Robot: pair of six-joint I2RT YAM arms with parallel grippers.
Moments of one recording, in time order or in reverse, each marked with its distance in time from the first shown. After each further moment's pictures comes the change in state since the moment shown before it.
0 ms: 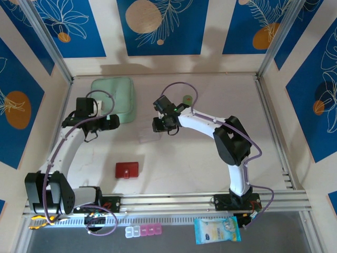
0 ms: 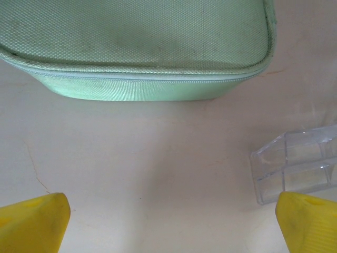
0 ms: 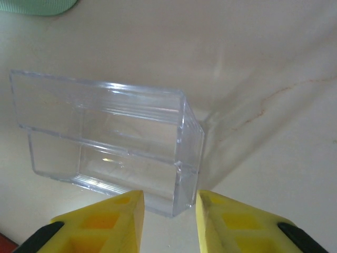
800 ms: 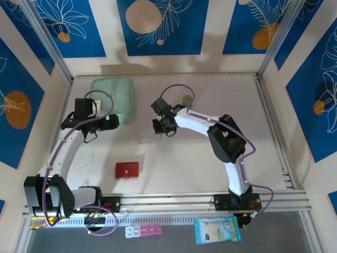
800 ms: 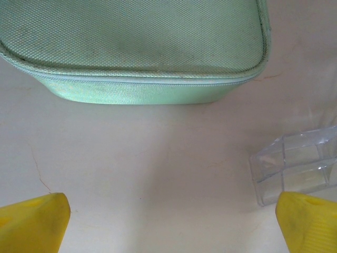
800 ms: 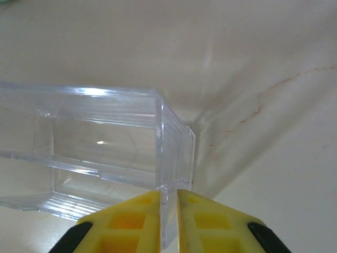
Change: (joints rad) left arm 0.002 -0.023 -0.010 0.007 0.001 0.000; right arm 0.006 0.066 0.029 -0.022 0.037 0.031
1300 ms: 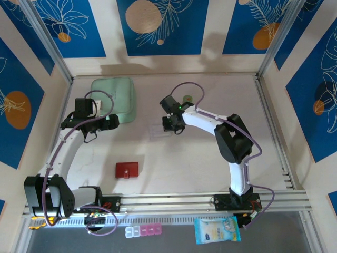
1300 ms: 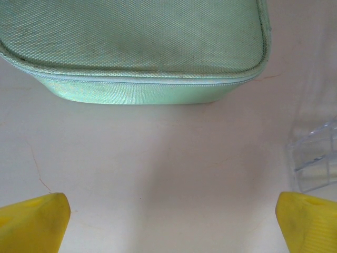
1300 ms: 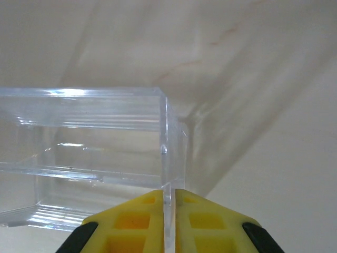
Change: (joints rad) left arm 0.000 0.000 0.000 0.000 0.000 0.000; right arm -0.091 -0.082 -0.079 -0.061 0.079 0.000
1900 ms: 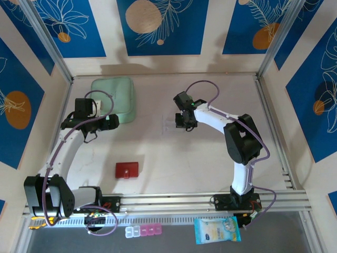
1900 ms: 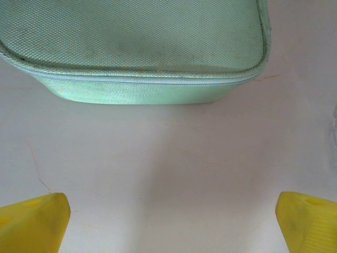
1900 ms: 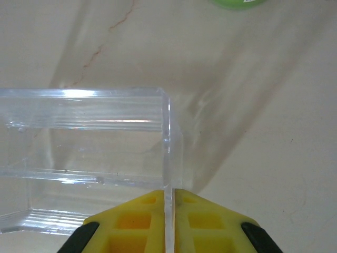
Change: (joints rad) left arm 0.000 0.001 0.000 0.000 0.000 0.000; right arm -0.106 -0.064 -0.077 -0.015 0.038 0.000
